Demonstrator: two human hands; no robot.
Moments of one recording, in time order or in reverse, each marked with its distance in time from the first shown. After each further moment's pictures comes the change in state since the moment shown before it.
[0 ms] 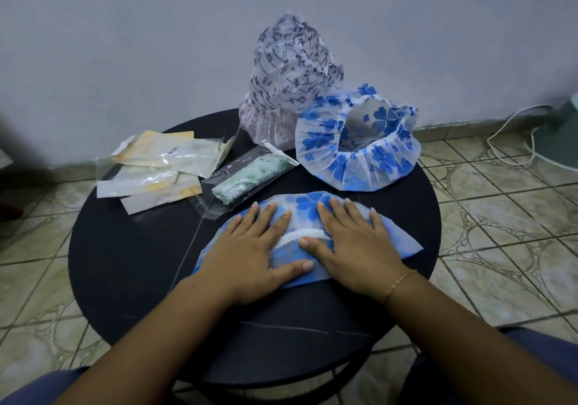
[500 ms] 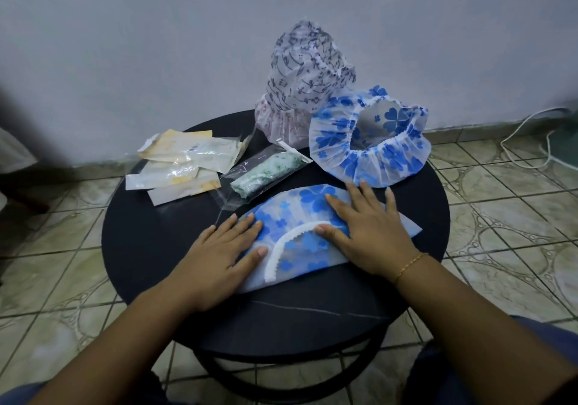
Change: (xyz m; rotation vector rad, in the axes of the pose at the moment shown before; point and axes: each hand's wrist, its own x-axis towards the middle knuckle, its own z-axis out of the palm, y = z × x) left_hand -0.045 -0.047 -0.003 -0.148 0.038 -0.052; right_hand 0.004 0.009 -0.003 -0.054 0.180 -0.082
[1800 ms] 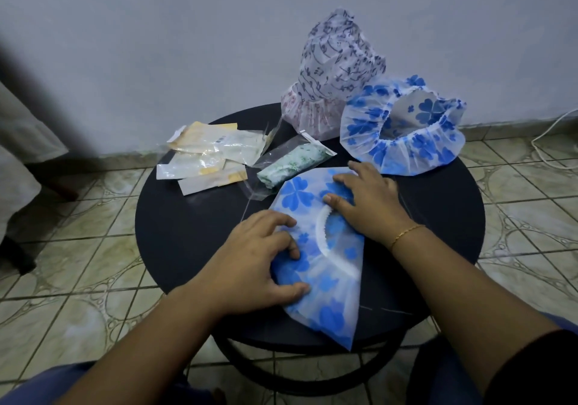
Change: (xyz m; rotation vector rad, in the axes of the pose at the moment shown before) left_hand -0.018 0.010 -0.004 -0.071 0.255 0.337; right_hand 0.048 -0.024 0.003 0.201 0.136 -0.010
